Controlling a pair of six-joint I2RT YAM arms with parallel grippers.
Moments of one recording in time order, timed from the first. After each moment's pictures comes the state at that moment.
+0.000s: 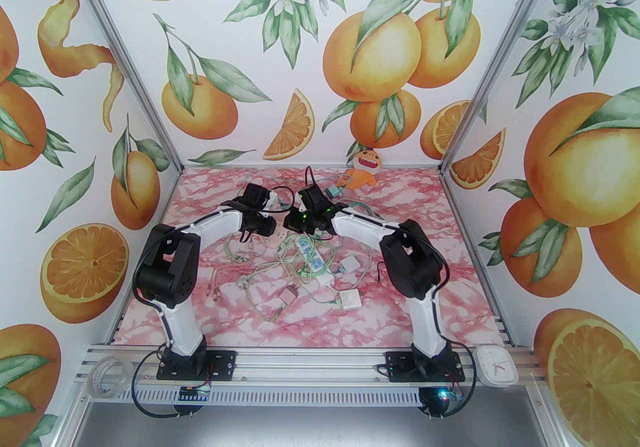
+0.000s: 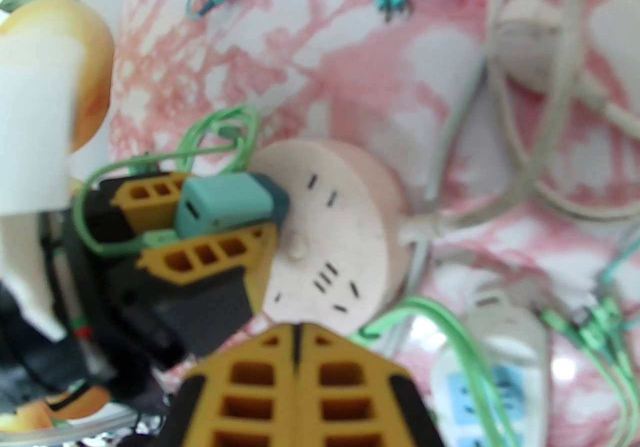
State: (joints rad) left arm -0.34 1.86 1.24 -0.47 0.02 0.00; right arm 0.66 2.13 1.55 -0.23 -0.39 0.87
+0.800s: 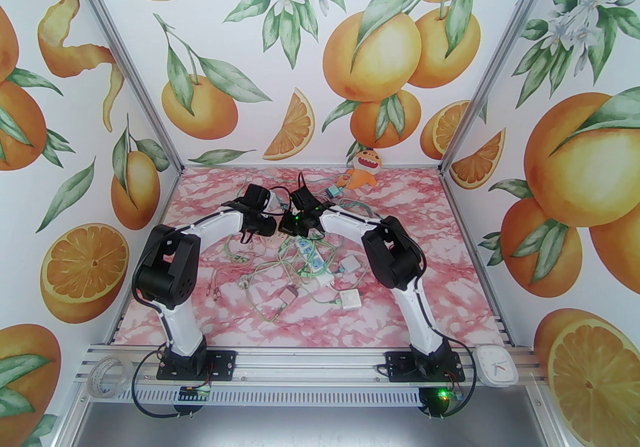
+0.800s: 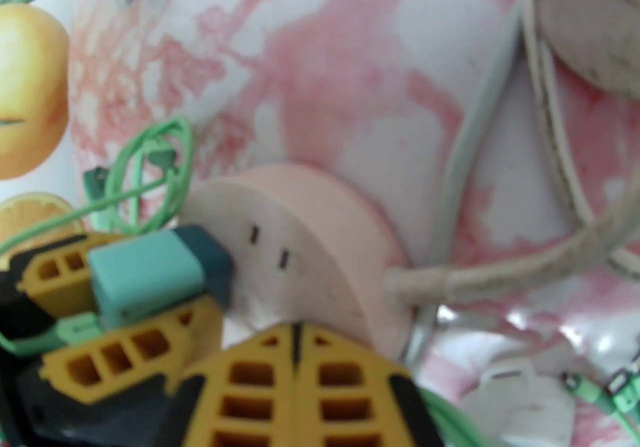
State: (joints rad) left arm -0.36 1.86 1.23 -0.48 0.01 -0.09; right arm 0.68 2.29 1.73 -0.38 -0.34 0.83
